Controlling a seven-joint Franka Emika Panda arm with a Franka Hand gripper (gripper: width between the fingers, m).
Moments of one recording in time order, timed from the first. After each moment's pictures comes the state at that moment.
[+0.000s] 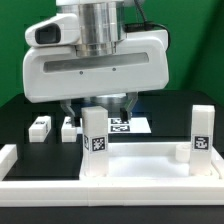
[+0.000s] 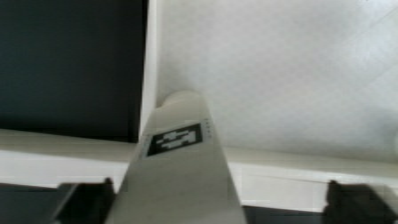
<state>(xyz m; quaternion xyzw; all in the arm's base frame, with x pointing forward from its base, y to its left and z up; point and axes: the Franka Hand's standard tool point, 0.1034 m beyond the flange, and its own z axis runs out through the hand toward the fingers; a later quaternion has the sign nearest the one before) 0.632 -0.051 0.107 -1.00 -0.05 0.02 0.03</state>
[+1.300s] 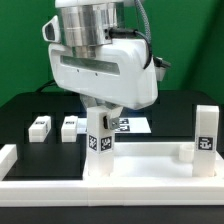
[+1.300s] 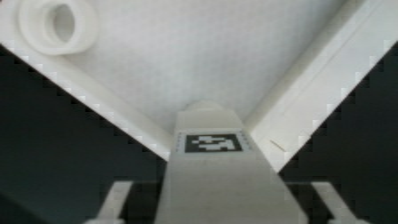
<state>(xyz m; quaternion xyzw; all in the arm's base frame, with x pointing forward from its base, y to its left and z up) 0.638 -0.047 0.106 -0.88 0.48 0.03 0.02</state>
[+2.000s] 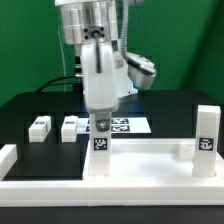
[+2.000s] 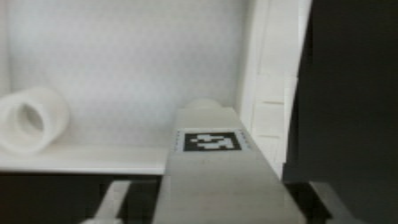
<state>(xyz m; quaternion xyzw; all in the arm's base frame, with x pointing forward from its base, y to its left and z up) 0.641 -0.050 0.106 -0.59 0.81 0.02 0.05</state>
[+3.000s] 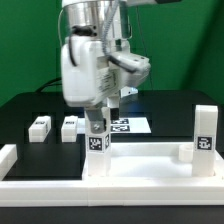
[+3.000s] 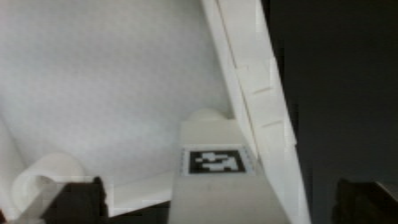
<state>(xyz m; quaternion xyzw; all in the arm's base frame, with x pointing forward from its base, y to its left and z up) 0.638 -0.033 0.113 -0.61 0.79 -0.01 0.07</state>
